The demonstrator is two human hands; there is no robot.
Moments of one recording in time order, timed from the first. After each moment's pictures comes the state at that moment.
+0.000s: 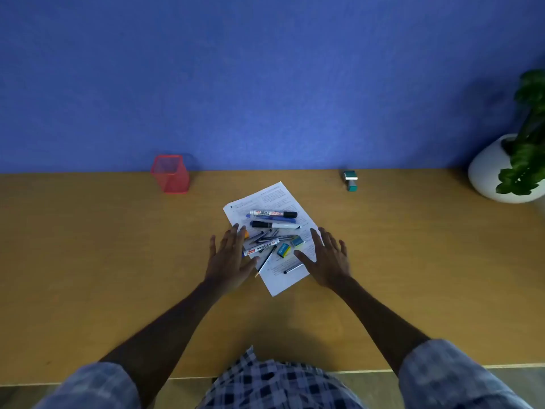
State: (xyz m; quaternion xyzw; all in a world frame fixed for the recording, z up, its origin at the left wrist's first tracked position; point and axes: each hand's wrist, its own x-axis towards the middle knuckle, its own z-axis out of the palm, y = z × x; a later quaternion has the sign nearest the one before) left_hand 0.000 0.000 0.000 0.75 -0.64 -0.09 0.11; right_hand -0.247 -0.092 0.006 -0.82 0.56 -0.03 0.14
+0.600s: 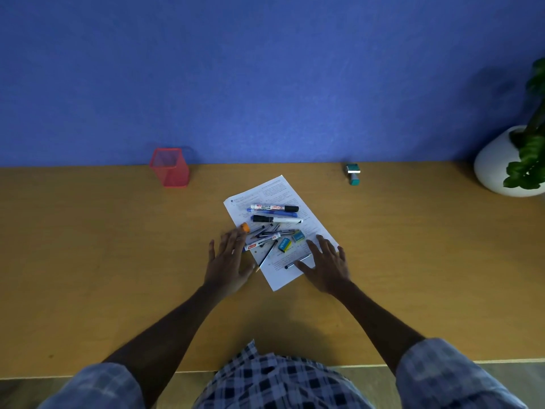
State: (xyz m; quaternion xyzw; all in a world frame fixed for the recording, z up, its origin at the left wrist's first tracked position) left_hand 0.002 0.014 -0.019 0.75 -0.65 -0.10 0.08; right_hand -0.253 -0.078 -0.011 -0.83 0.54 0.03 0.14
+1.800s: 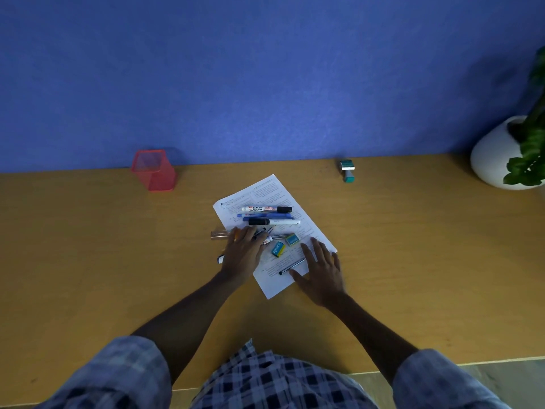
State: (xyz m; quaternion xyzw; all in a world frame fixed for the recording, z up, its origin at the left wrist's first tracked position) left_hand -0.029 -0.049 -0.009 0.68 -0.73 0.00 0.10; right_hand -0.255 -0.067 -0.020 -0.83 0.54 -0.01 0.15
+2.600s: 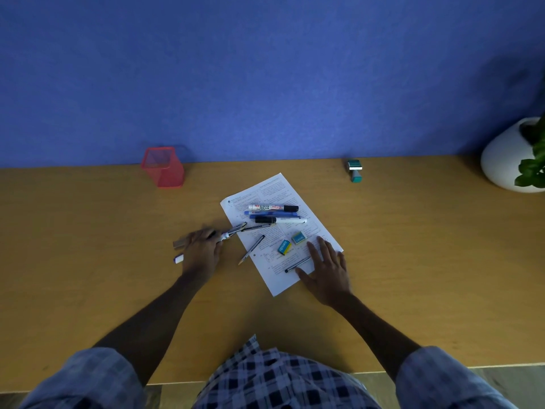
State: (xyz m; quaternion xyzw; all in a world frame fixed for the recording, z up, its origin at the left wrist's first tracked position) left_hand 0.052 -0.007 -0.002 0.79 -0.60 -0.07 0.13; right_hand -0.254 -0.065 -0.020 -0.83 0.54 0.00 0.15
